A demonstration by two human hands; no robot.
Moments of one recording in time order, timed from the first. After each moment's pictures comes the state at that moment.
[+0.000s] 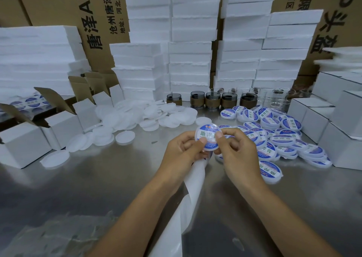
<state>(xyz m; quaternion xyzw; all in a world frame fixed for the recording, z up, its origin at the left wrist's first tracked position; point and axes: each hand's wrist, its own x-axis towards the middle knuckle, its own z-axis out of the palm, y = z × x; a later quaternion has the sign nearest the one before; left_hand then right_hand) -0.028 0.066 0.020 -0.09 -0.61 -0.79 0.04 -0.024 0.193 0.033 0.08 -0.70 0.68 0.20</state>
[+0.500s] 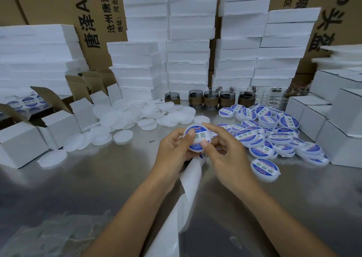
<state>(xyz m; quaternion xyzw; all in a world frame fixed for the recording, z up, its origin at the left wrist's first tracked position) -0.029 0.062 0.023 -0.08 -0.58 -0.81 0.07 -0.022 0.190 0.031 0.20 -0.75 0.60 0.17</state>
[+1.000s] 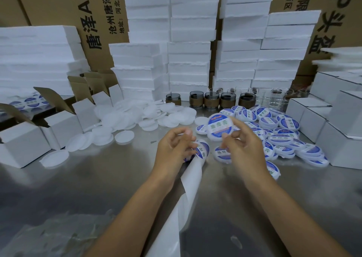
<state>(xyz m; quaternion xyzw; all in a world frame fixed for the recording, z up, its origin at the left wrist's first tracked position) -0.030 0.060 0.024 -0.02 -0.62 -0.78 0.12 -0.037 0.212 0.034 0.08 -0.72 0.66 0.19</state>
